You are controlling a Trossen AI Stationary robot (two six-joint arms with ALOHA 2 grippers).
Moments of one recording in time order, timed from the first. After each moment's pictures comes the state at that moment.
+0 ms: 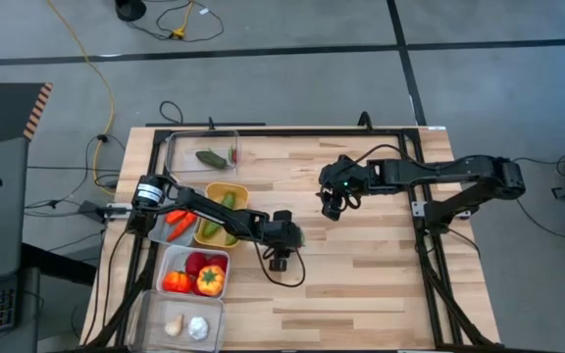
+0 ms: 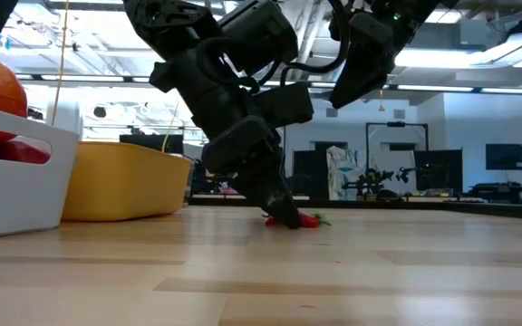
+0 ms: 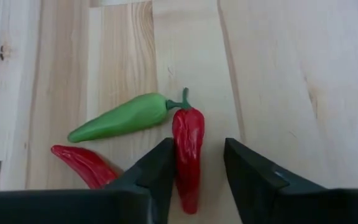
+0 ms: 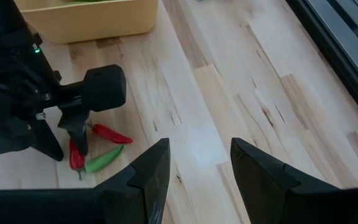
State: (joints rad) left arm -0.12 2.03 1.19 -0.09 -0.06 -0.01; right arm -0.08 1.34 1.05 -0.54 0.21 0.17
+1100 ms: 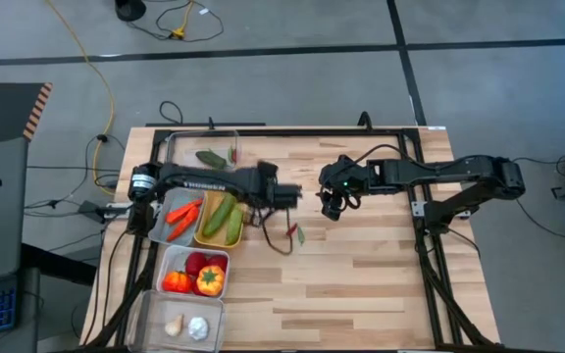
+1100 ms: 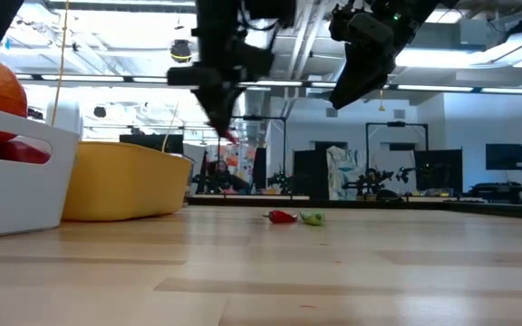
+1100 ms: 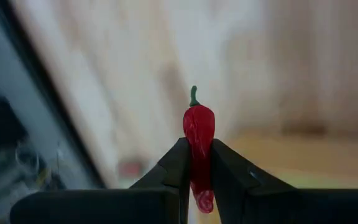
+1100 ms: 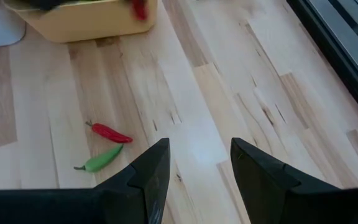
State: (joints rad) left arm 0.03 1.96 1.72 -1.26 -0.42 0.31; right arm -0.08 1.34 1.05 -0.55 0.21 0.18
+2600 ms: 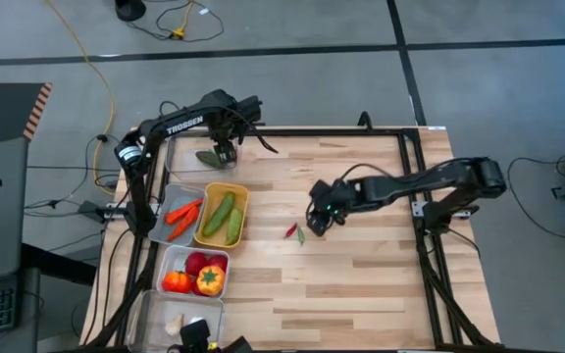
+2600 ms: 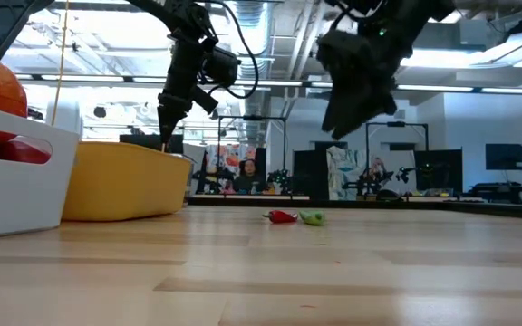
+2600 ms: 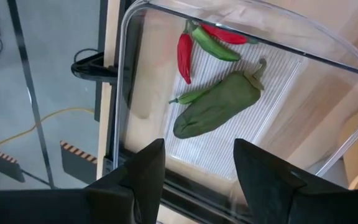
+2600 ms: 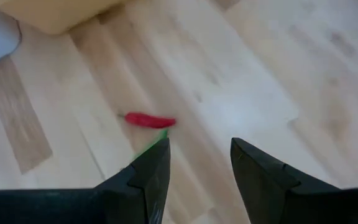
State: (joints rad) left arm 0.64 1.90 1.71 -1.44 -0.37 0.27; right arm 0.03 1.51 1.05 -0.51 0.20 0.59
